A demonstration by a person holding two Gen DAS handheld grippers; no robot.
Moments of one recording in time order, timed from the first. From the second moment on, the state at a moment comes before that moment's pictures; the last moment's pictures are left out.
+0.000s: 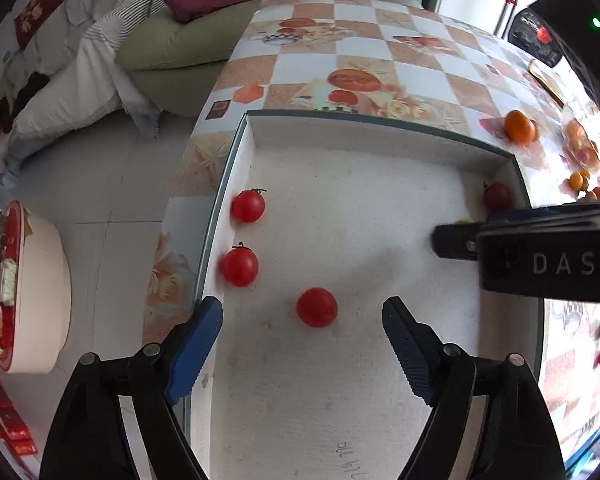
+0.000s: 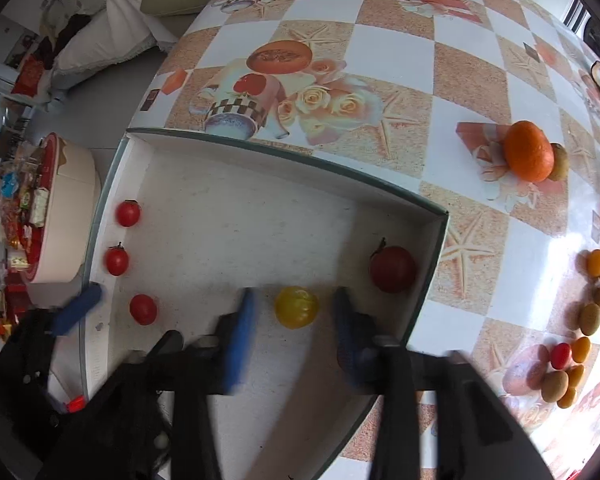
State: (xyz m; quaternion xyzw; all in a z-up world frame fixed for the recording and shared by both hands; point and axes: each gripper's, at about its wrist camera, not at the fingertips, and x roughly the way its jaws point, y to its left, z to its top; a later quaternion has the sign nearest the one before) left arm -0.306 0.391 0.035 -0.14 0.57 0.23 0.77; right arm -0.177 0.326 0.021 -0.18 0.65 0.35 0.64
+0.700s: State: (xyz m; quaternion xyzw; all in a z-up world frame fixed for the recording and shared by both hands) left arm -0.297 0.351 0.064 -0.11 0.59 0.20 0.78; right arm -0.155 0.243 0.083 -0.08 0.63 0.32 0.70
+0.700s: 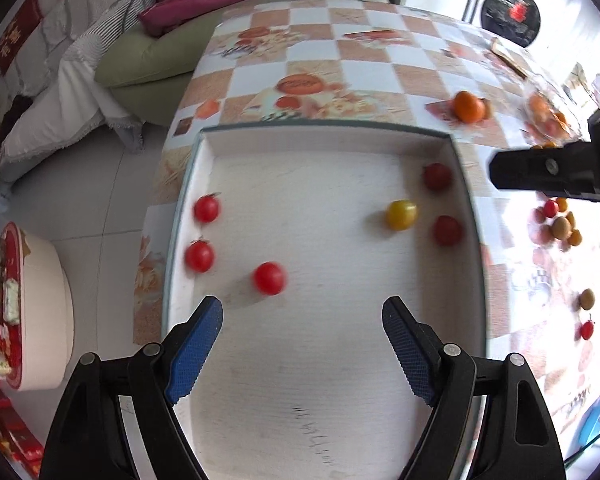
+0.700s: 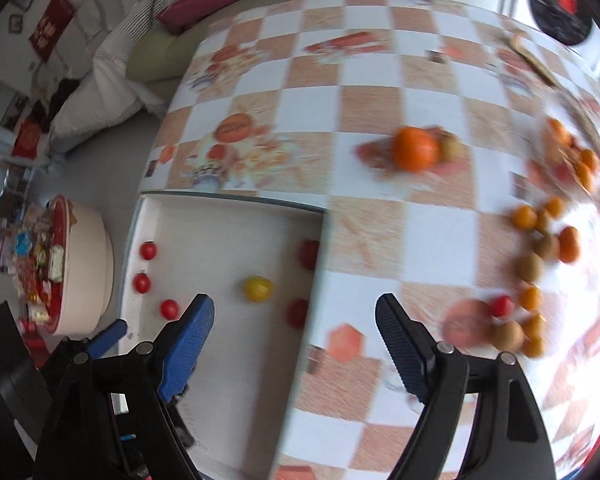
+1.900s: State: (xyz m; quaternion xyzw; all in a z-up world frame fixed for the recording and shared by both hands) left arm -0.160 0.155 0.041 -0.06 0.61 0.04 0.79; right arm -0.186 -0.026 0.026 -0.03 0.69 0.14 0.71
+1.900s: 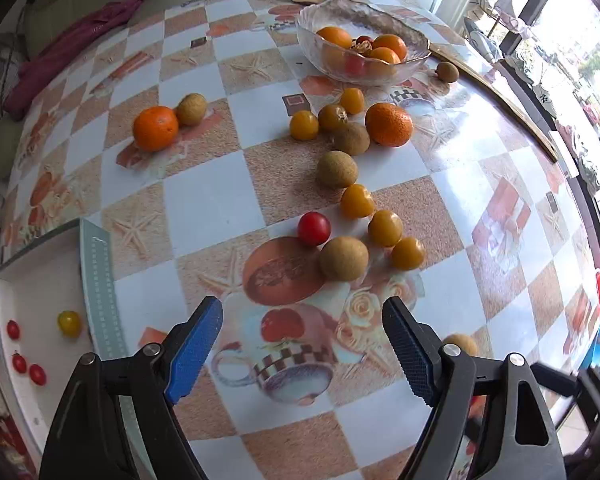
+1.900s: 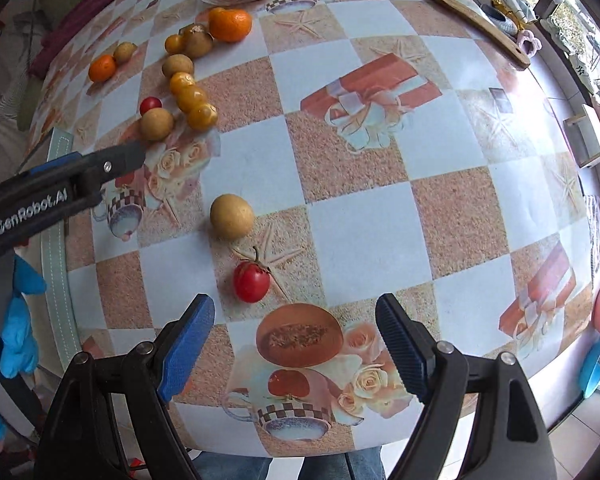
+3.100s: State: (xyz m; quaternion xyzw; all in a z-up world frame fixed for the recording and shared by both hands) left arm -0.185 0.183 0.063 -0.10 0.59 0.06 0.80; right arm -0.184 -0.013 0.046 -0.03 0.67 0.20 0.71
